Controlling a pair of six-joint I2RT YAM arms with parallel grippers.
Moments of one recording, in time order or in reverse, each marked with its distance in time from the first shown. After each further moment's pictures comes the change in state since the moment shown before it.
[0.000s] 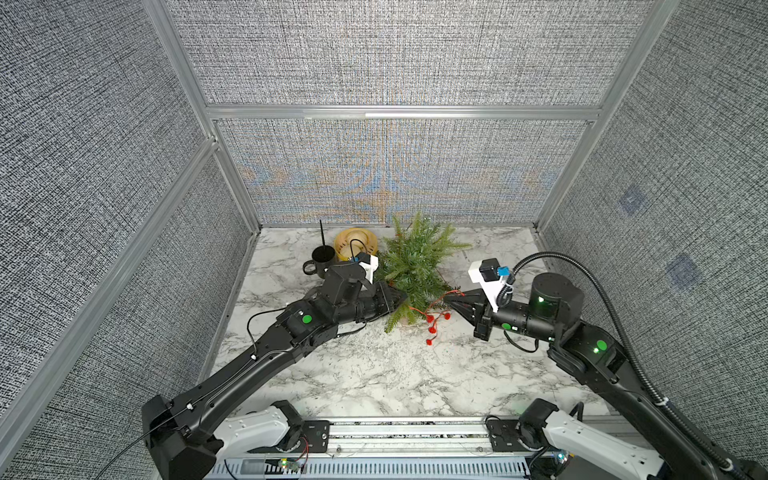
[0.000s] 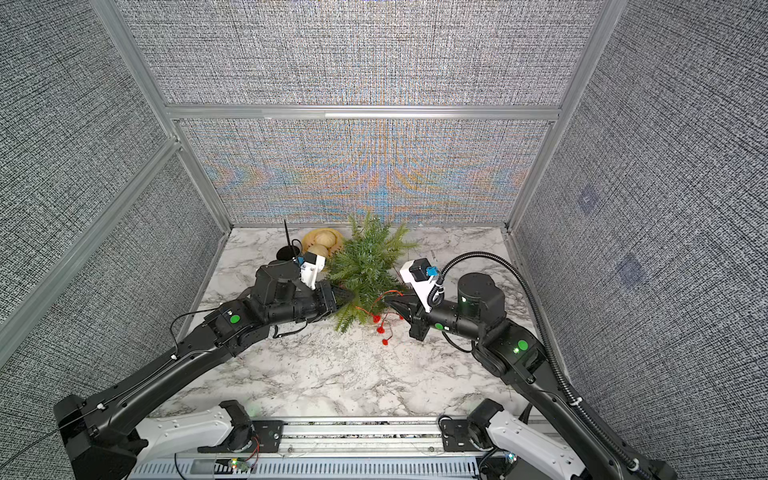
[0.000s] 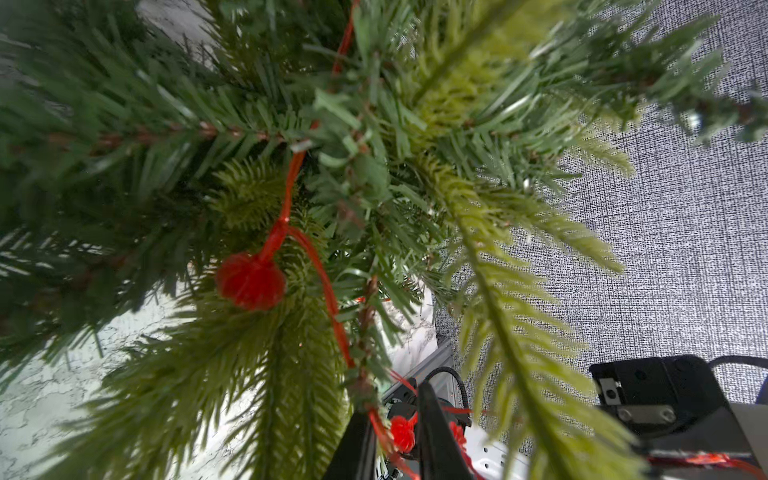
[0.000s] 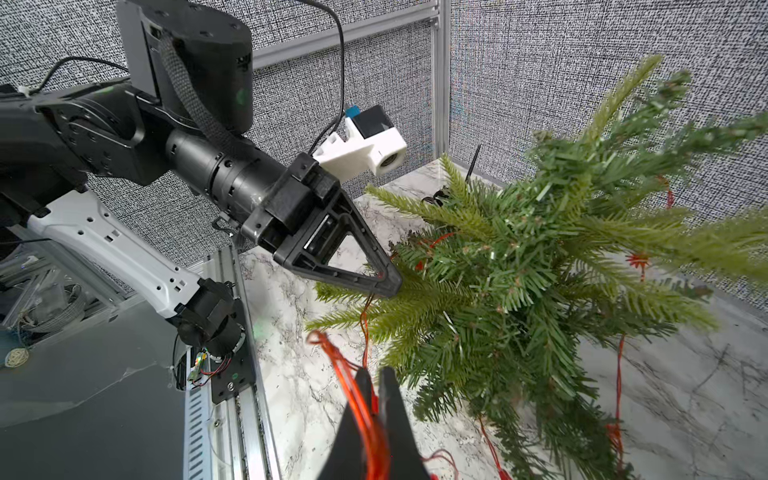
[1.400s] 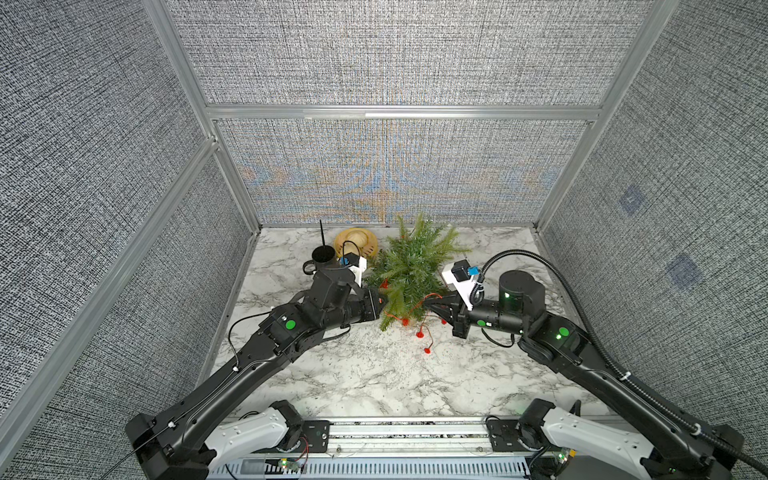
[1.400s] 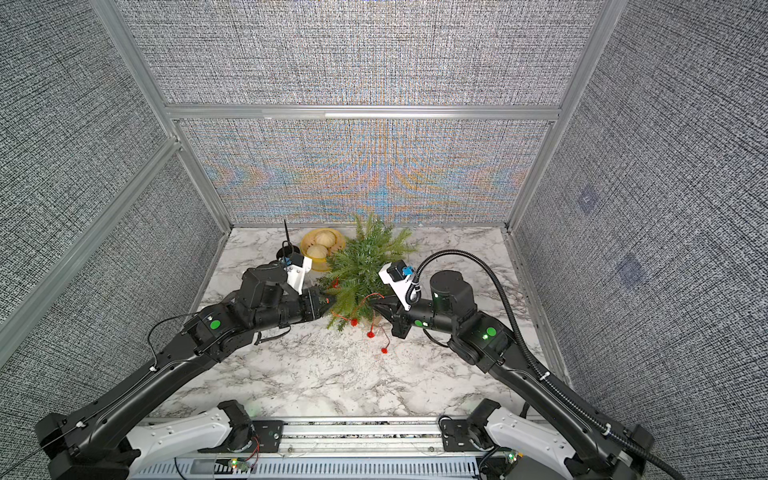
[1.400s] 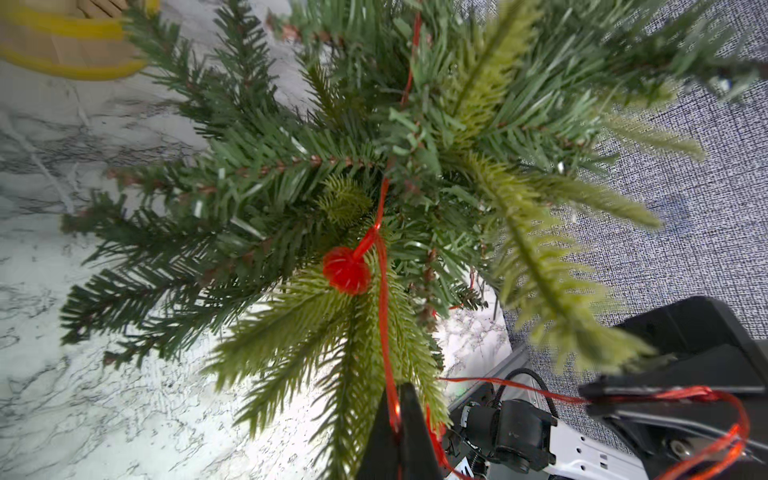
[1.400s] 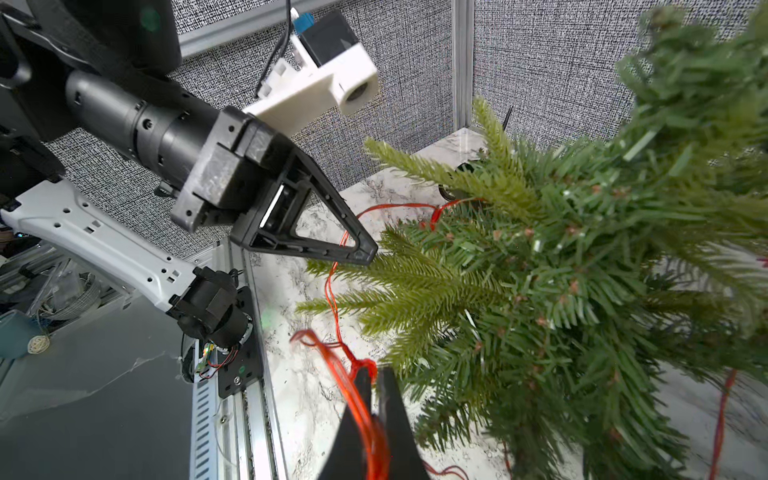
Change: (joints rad) left arm 0.023 -0.082 0.035 -0.198 -0.112 0.235; right arm 0.058 0.130 -0.066 0.129 -0.005 0.038
